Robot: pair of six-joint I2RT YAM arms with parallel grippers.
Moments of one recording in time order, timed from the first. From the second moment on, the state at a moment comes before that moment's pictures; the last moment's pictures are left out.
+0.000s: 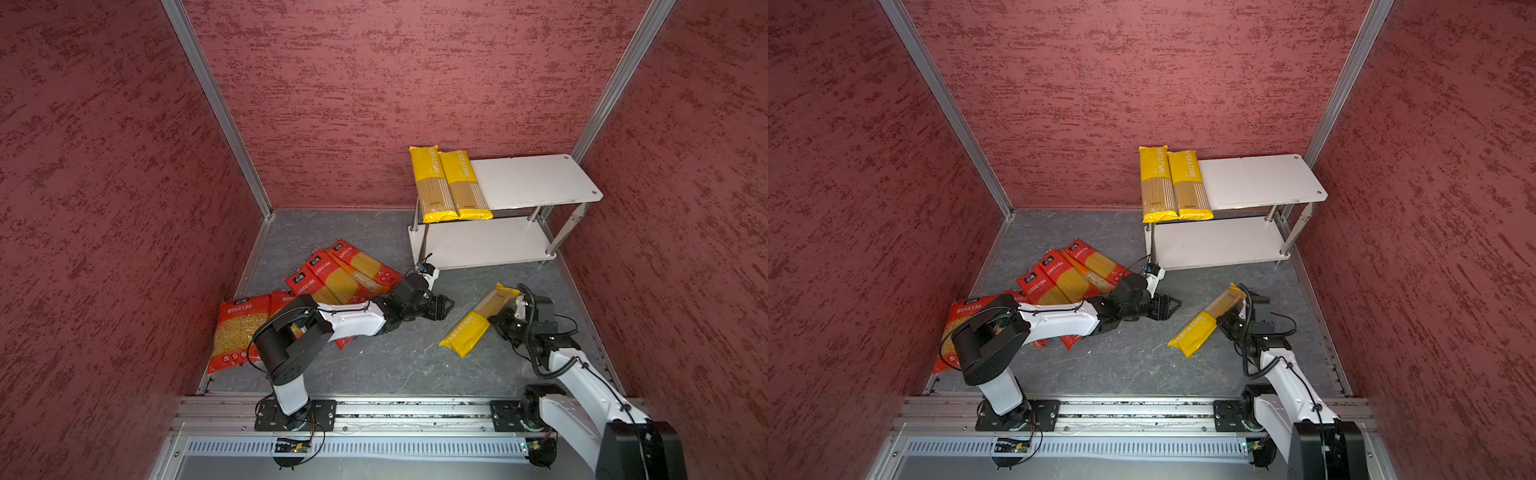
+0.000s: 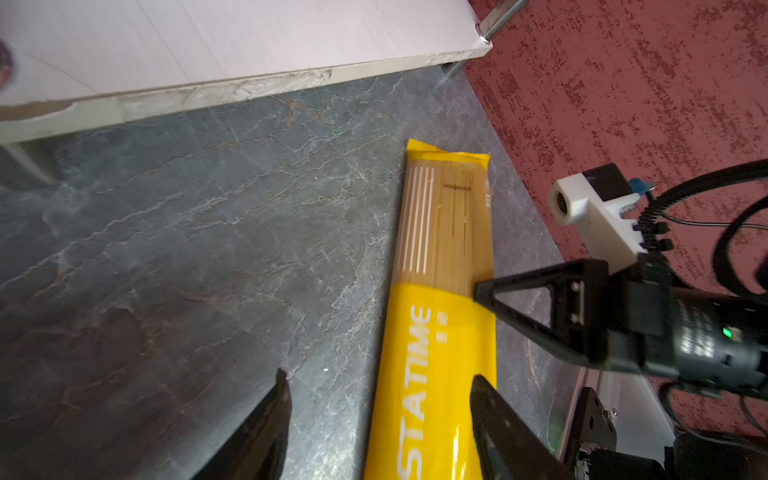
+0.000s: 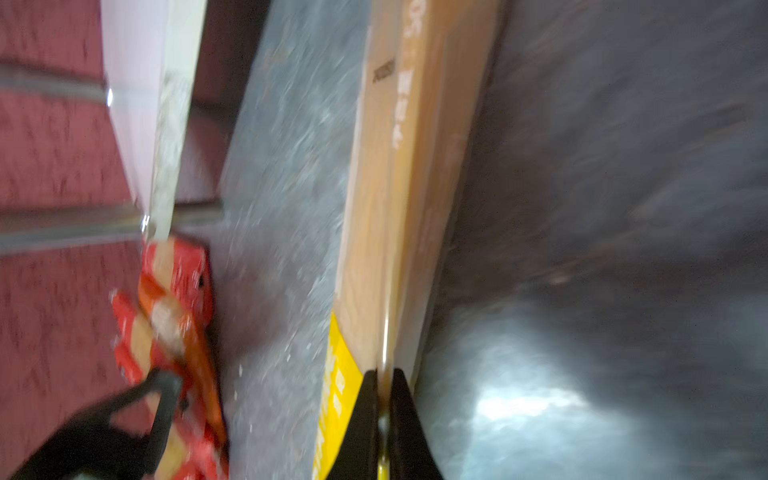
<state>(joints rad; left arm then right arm) -0.90 1.75 0.93 0.26 0.16 -0.64 0.08 0.93 0.35 -0.27 -0.42 0.84</state>
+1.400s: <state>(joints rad) -1.00 1.99 1.02 0.28 0.30 -0.73 0.05 1.16 0.15 0.29 -0.53 0.90</state>
